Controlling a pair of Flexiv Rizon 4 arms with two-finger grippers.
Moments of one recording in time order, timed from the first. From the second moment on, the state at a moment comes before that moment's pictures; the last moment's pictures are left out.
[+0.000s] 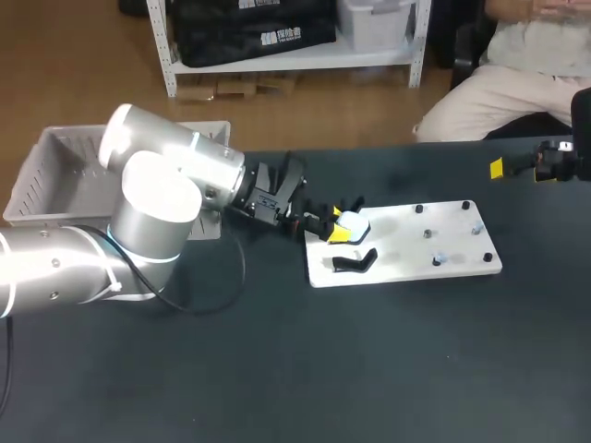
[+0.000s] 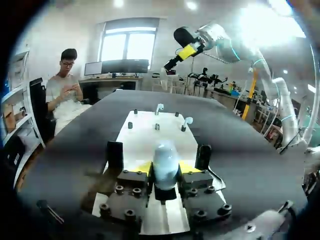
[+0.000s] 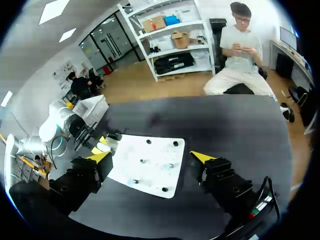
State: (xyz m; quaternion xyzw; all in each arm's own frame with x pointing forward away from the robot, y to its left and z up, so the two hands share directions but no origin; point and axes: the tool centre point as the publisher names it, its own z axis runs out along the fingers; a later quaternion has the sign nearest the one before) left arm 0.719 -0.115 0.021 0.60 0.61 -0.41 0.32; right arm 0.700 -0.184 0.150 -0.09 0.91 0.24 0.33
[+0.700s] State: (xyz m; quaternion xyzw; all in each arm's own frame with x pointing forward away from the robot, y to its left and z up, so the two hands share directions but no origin) left arm 0.720 -0.112 0.071 0.58 0.56 -0.43 0.40; right arm 0.700 -0.184 0.150 -0.09 0.91 0.24 0.33
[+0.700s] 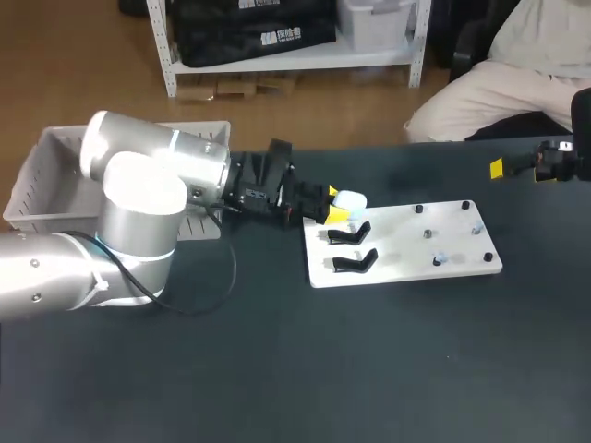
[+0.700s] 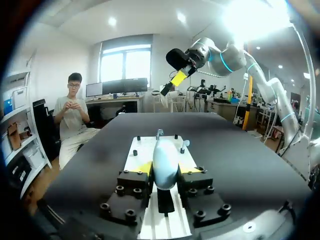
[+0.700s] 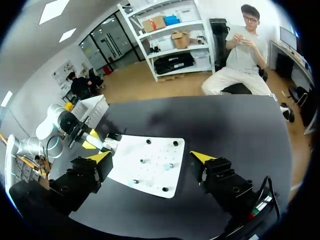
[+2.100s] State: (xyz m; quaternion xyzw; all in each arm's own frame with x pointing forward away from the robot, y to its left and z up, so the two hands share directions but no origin) left arm 0.681 -0.100 0.130 0.52 0.53 -0.45 0.50; right arm 0.700 -0.184 0.150 -0.09 0.91 0.24 0.33
